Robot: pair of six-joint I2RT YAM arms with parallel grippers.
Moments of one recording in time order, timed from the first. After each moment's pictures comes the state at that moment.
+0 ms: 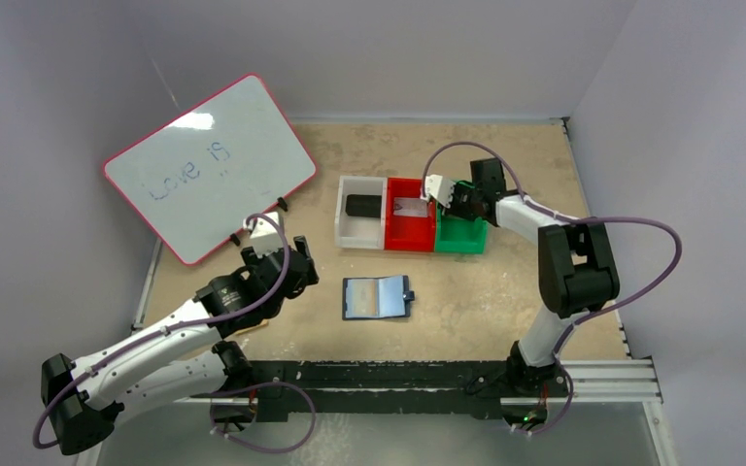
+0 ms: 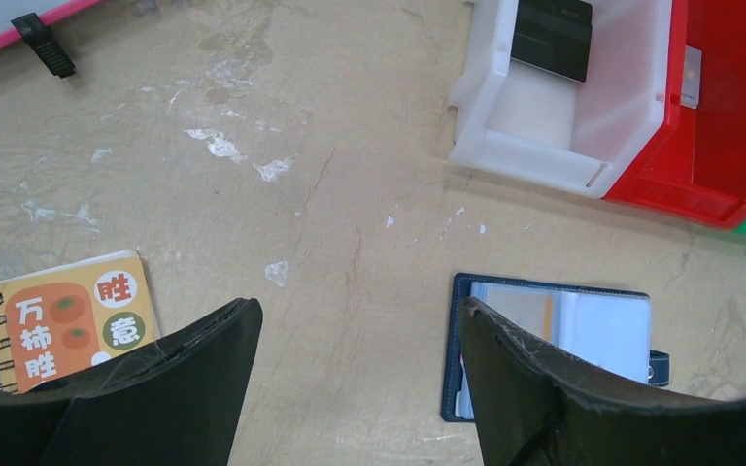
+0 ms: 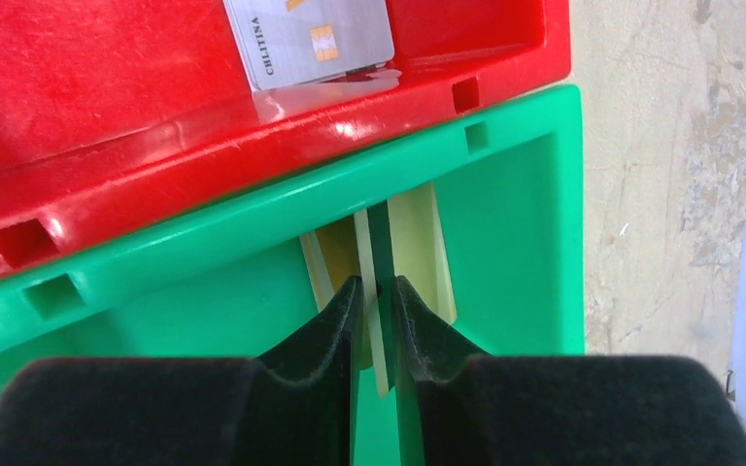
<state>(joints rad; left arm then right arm) -0.90 0.82 0.69 -0.65 -0.71 -0.85 0.20 1.75 1.05 -0.18 -0.27 -1.09</state>
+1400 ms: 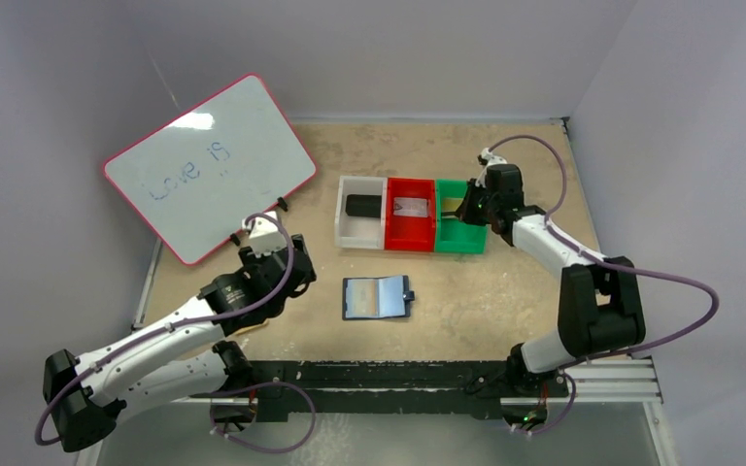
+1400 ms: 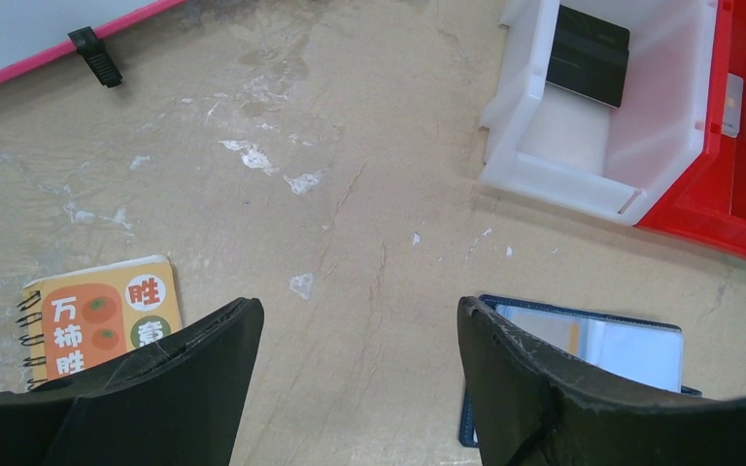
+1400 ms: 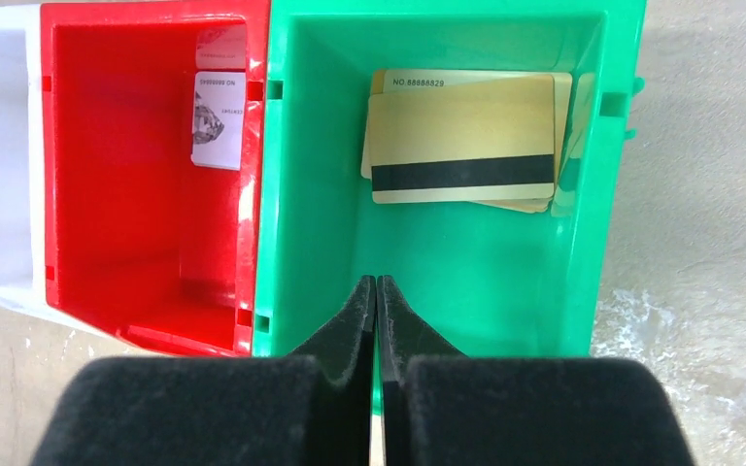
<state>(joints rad) -0.90 0.84 0.69 -0.67 -0.78 -0.88 0.19 1.49 0.90 -0.13 -0.11 0.34</state>
